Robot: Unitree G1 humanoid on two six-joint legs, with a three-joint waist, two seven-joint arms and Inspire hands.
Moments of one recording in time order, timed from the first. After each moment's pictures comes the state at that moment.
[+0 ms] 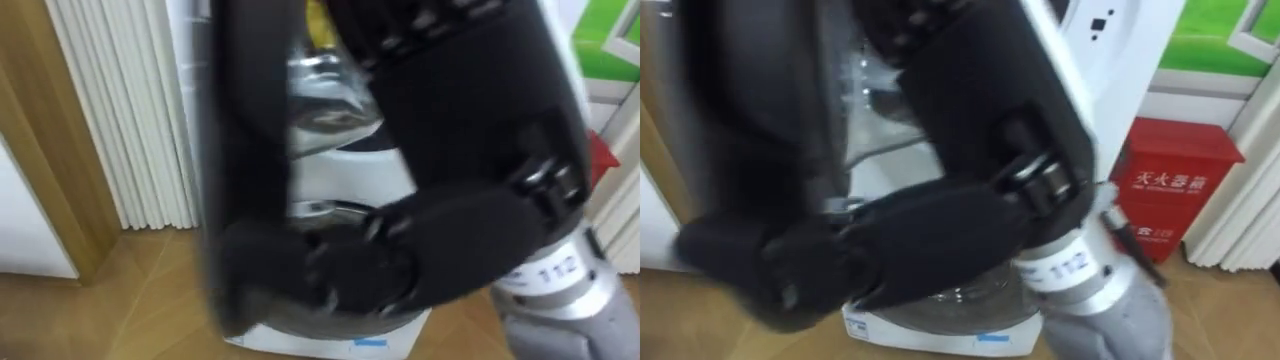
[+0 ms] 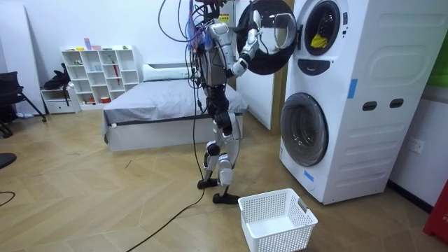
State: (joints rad) left arm 0.18 0.25 -0.10 1.14 0.27 0.01 0.12; right arm -0.20 -0.23 0.29 -0.59 0.50 -0.17 0.37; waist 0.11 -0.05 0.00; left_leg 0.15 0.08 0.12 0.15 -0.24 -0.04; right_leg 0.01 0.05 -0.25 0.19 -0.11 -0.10
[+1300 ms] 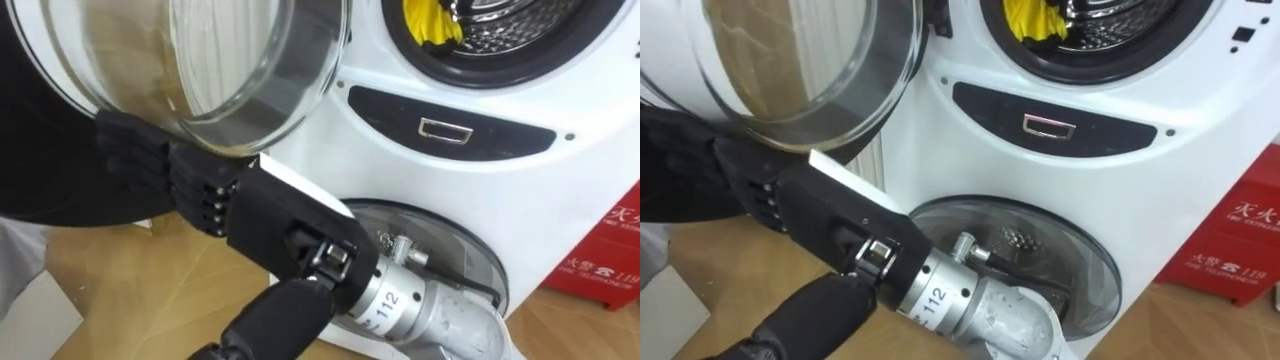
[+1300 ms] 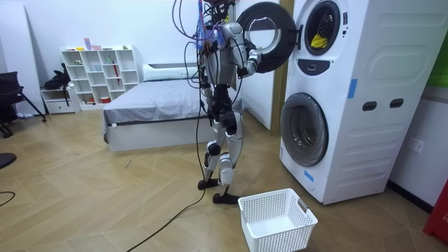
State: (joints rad) left arm 0.14 0.24 -0.12 1.11 0.26 0.05 0.13; right arm -0.21 -0.20 0.49 -0.33 0.39 0.02 0.46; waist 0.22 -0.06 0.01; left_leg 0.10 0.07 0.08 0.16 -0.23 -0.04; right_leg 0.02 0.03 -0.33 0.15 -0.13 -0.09
